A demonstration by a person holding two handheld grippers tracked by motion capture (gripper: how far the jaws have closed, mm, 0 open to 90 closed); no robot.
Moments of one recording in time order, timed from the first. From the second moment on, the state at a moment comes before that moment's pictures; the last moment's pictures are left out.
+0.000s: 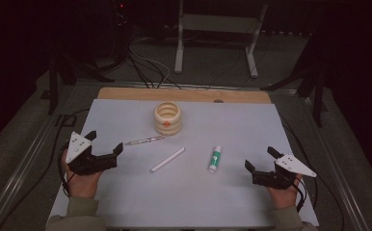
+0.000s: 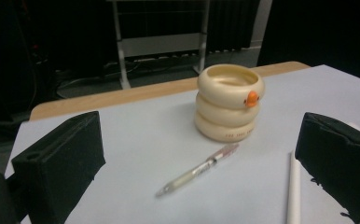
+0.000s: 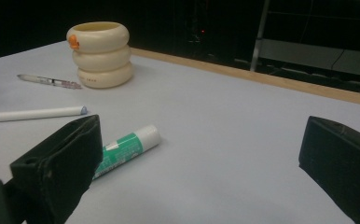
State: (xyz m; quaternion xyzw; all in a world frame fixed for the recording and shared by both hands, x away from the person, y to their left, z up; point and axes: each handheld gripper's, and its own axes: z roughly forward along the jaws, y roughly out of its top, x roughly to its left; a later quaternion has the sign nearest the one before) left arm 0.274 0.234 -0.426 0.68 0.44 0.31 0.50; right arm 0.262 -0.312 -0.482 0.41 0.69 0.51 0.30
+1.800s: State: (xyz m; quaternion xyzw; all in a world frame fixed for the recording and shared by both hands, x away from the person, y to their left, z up) left arm 0.404 0.187 -0.404 0.71 0.45 0.25 0.48; right arm 0.263 -0.311 -0.483 0.41 0.69 0.51 0.30
